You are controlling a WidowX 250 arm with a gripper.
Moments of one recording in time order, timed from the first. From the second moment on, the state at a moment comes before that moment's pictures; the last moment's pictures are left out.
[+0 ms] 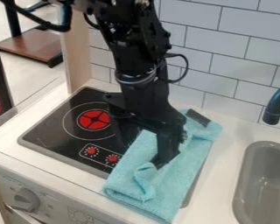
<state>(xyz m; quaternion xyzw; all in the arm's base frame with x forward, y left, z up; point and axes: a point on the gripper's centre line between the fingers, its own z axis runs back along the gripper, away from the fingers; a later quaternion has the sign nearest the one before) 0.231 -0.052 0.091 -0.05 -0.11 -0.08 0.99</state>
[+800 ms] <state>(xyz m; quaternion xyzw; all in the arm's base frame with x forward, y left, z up) 0.260 -0.062 0.094 -0.05 -0.06 -0.28 0.96</state>
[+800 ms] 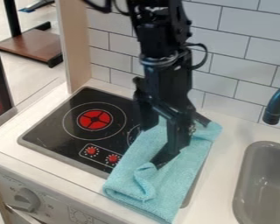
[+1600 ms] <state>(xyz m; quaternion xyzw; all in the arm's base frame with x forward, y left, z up) 0.350 -0.062 0.069 -0.01 -0.02 -0.48 0.88</state>
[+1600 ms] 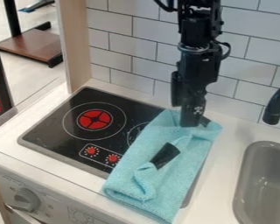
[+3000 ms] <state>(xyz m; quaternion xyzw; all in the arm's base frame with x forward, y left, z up) 0.399 -0.088 0.036 0.02 -0.01 -0.65 0.76</state>
